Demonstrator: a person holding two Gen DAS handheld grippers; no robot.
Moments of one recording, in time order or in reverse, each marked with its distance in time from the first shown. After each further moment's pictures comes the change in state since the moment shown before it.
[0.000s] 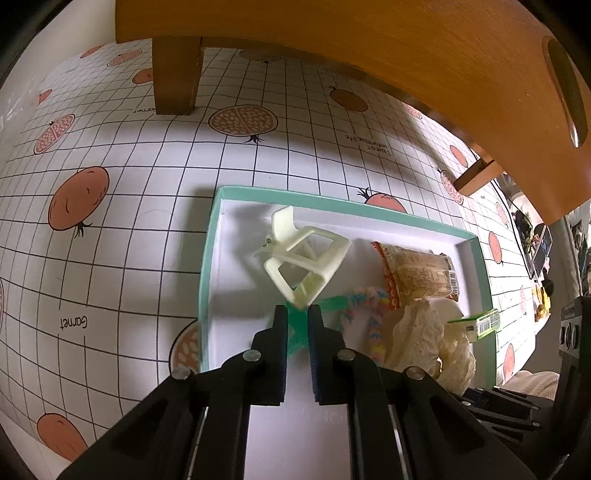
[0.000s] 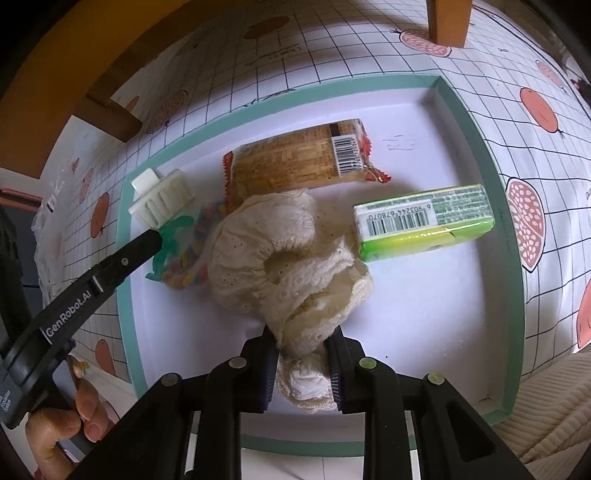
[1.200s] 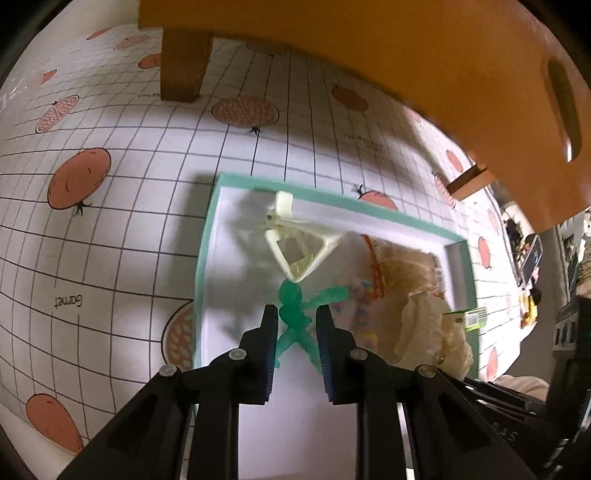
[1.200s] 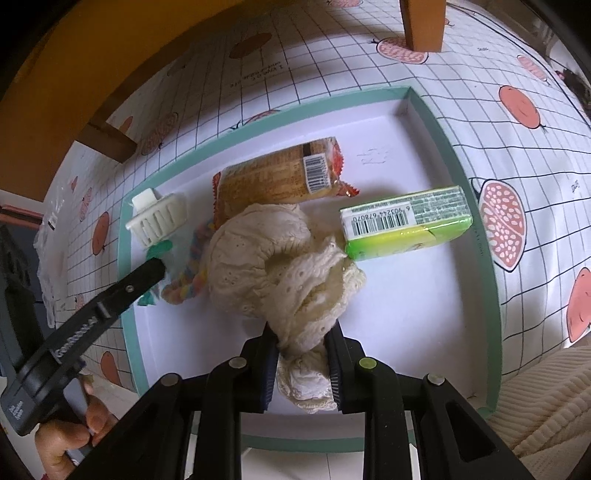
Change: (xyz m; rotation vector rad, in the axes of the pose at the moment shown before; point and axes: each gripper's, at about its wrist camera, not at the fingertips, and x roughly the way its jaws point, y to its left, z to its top) left arm -0.012 0.003 -0.003 -0.064 0.021 -0.050; right arm -0.015 -0.008 -0.003 0.050 -0.041 0.003
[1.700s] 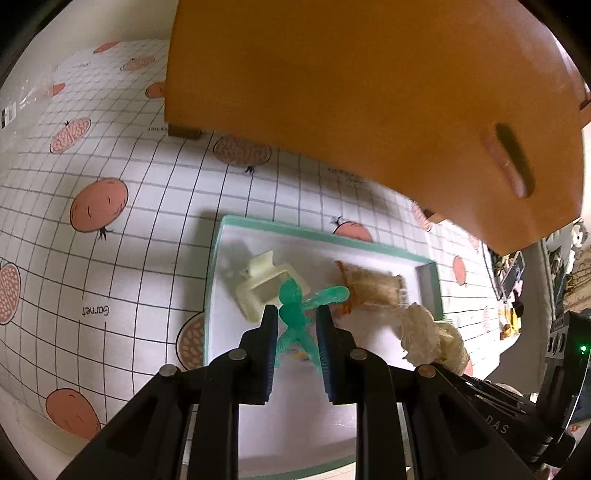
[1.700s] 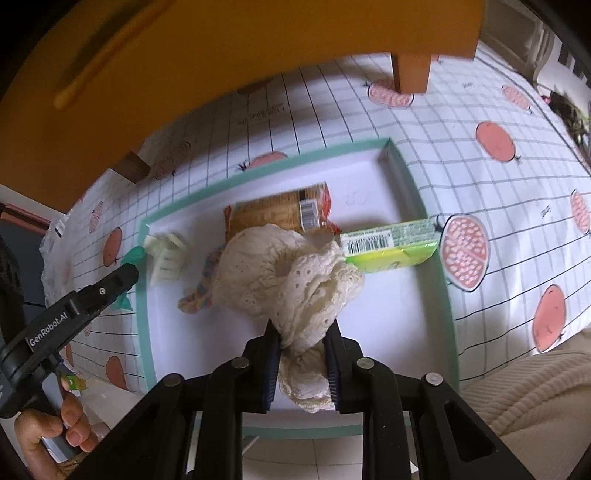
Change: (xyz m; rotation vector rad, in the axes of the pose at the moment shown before) left arm -0.047 -0.006 0.012 -0.009 -0.052 -0.035; right arm -0.044 0.004 -0.002 -0.028 -0.098 -0.021
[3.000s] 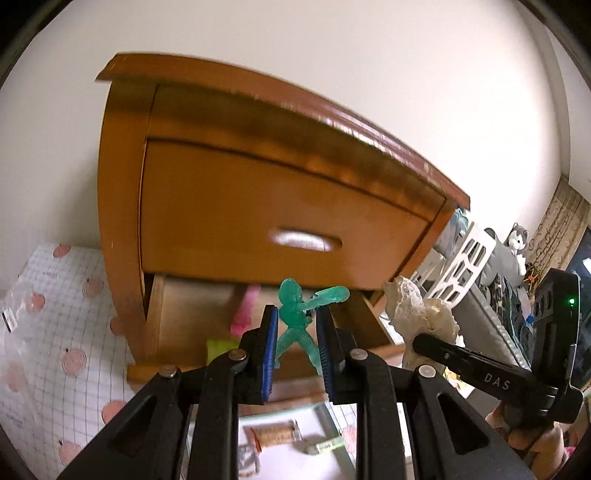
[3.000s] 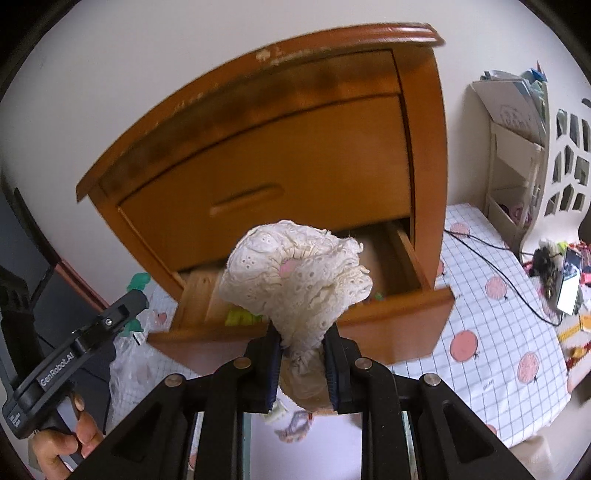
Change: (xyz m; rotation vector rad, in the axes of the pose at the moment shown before) left arm -0.211 -0.123 0.103 0.283 -0.478 -0.169; right arm -0.236 0.057 0.098 -0.087 -0.523 0.110
